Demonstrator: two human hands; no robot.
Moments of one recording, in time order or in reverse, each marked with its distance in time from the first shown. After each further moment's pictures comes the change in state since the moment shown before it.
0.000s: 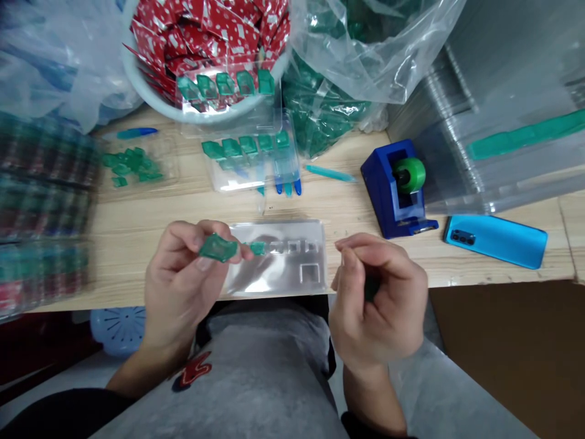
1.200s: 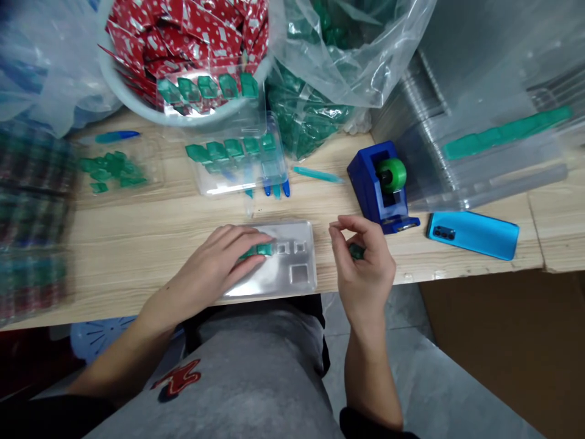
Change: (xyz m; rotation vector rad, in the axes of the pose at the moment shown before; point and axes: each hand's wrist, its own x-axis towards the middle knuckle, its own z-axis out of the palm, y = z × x) left_hand 0.026 -0.012 -0.021 1.195 -0.655 0.306; right_hand 0.019 0.039 -0.011 -0.362 0.070 0.068
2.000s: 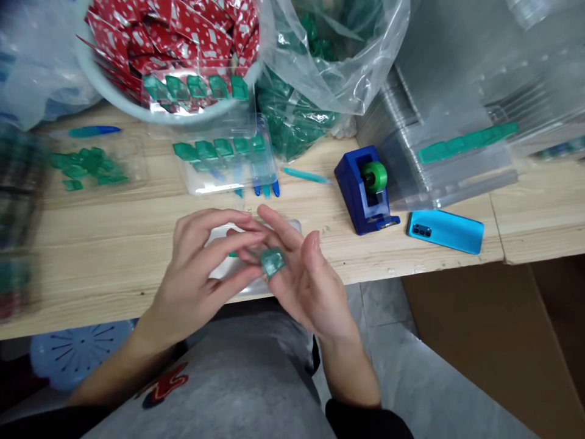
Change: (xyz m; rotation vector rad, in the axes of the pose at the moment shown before) left_hand 0.011 0.038 -0.012 -0.111 0.354 0.038; right_hand -0.006 -0.052 0.003 1.045 -0.822 0.387
